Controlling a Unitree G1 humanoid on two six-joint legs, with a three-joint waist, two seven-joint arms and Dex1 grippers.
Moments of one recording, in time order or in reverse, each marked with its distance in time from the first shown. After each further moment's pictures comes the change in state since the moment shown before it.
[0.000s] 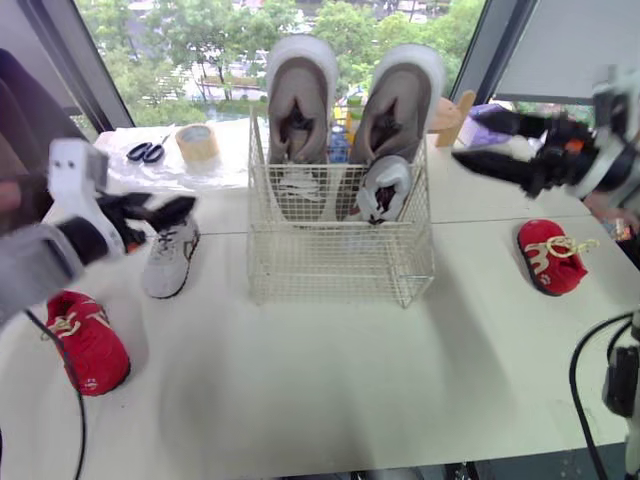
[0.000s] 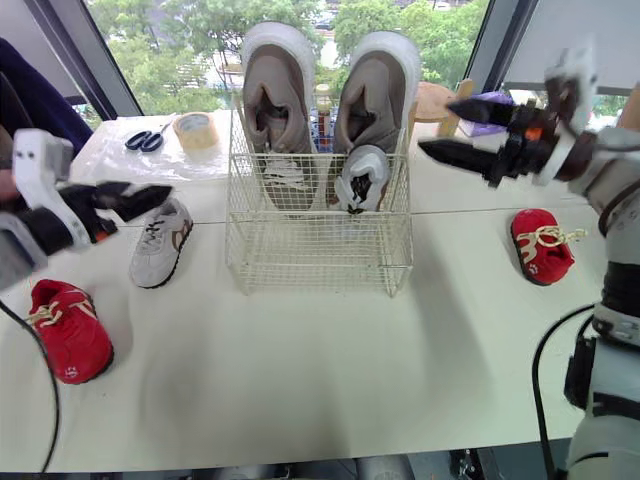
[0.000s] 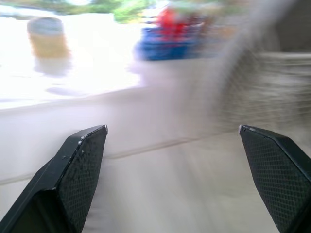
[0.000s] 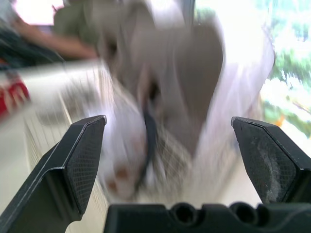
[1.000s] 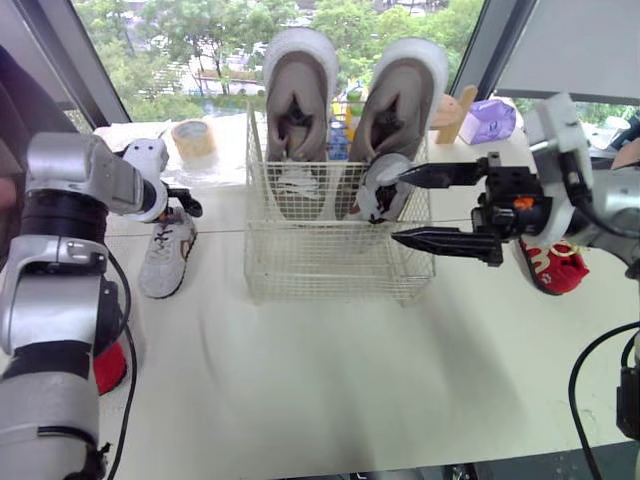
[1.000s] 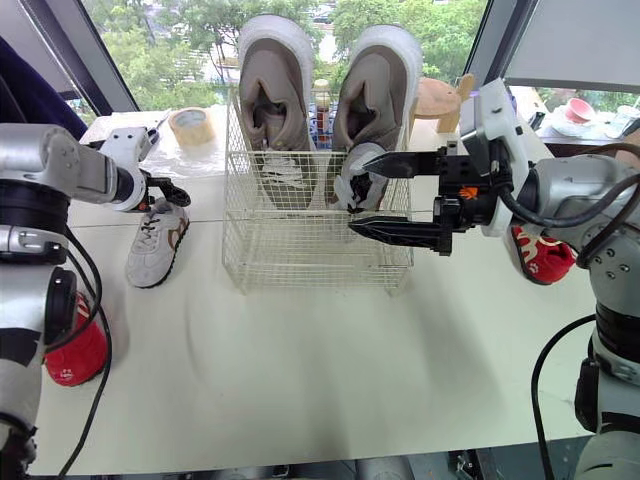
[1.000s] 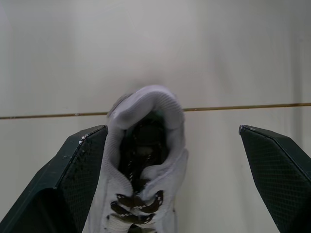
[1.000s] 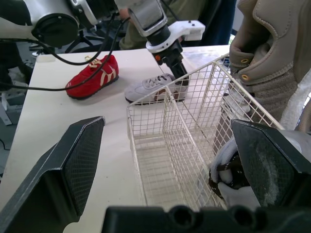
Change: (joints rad) left arm -0.716 -0.397 -0.288 0.836 0.843 0.426 -0.235; right arm 0.194 -0.044 0.099 -0.387 0.189 0.108 -0.130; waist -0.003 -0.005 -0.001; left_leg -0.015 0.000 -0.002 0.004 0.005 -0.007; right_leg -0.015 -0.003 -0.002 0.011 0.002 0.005
